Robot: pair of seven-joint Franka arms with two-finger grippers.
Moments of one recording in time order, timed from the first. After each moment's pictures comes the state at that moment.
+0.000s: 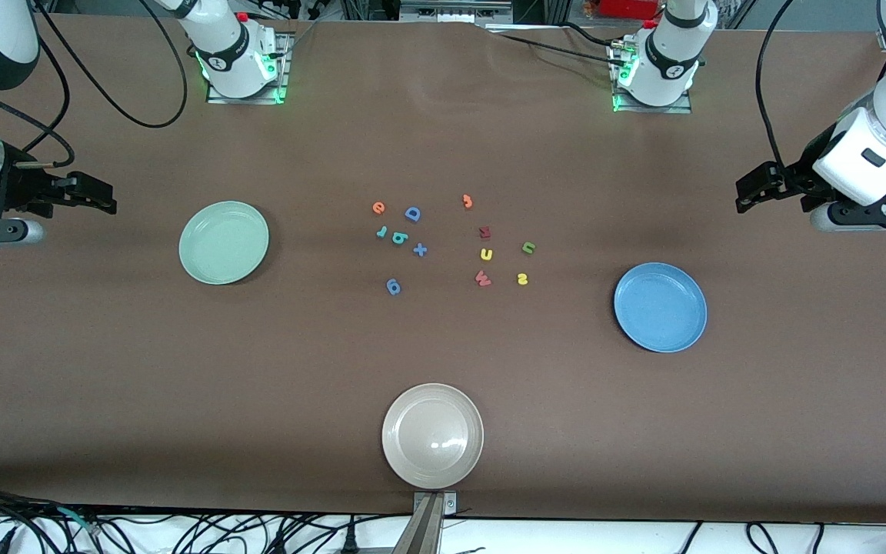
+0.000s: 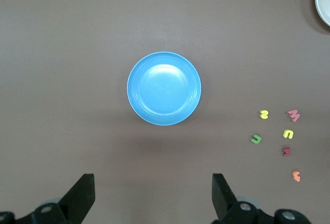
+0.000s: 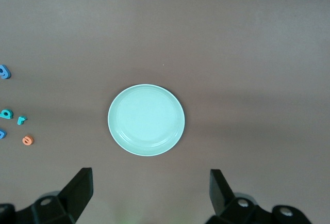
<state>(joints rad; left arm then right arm) 0.14 0.04 -0.24 -1.61 -0.01 1.60 -0.15 0.10 0.11 -0.09 -1.60 0.00 1.58 -0.08</state>
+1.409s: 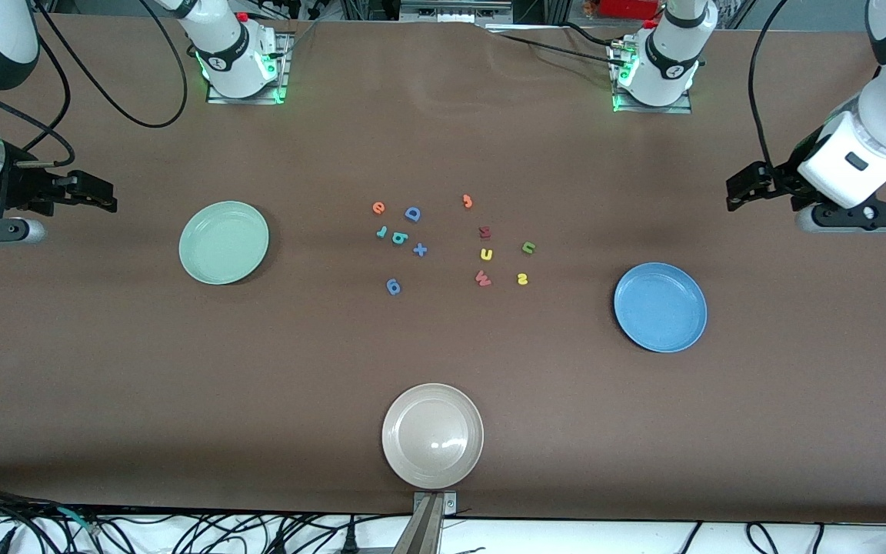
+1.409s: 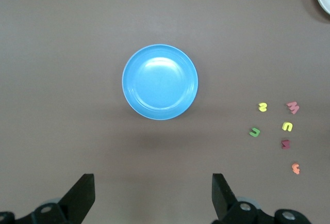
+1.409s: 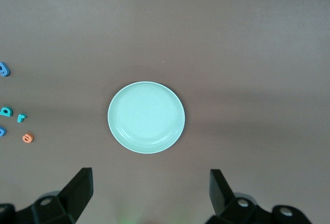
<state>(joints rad) 0.13 0.05 -0.26 -1.62 -0.01 1.59 -0.15 0.10 0.11 -0.09 -1.60 0.00 1.57 -0.08</state>
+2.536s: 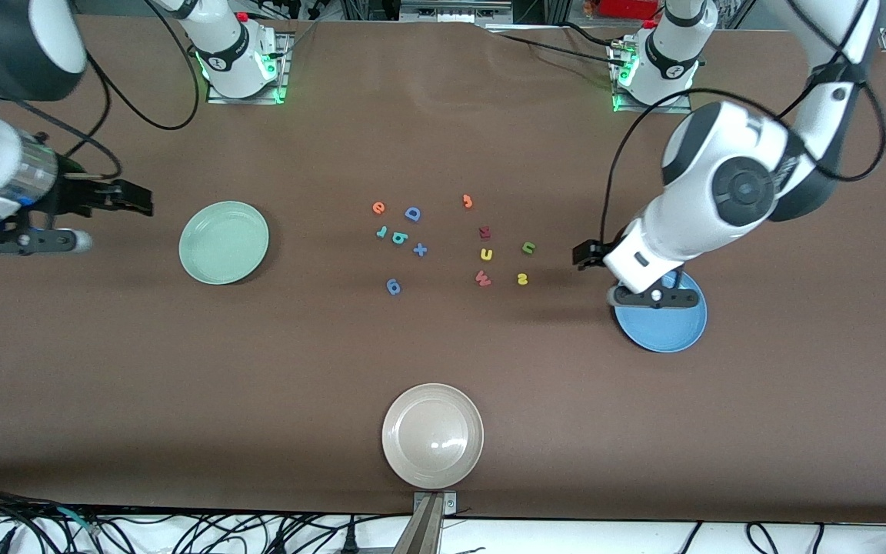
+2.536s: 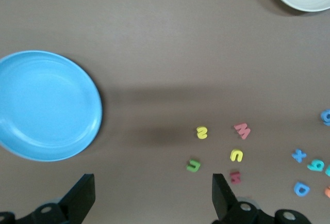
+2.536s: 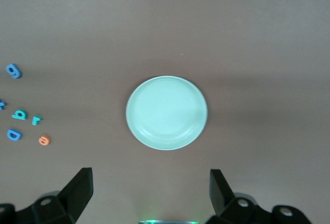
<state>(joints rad) -0.03 0.39 -0.38 -1.65 0.01 1.93 -0.39 0.19 0.15 -0.08 -1.60 0.01 1.56 0.10</state>
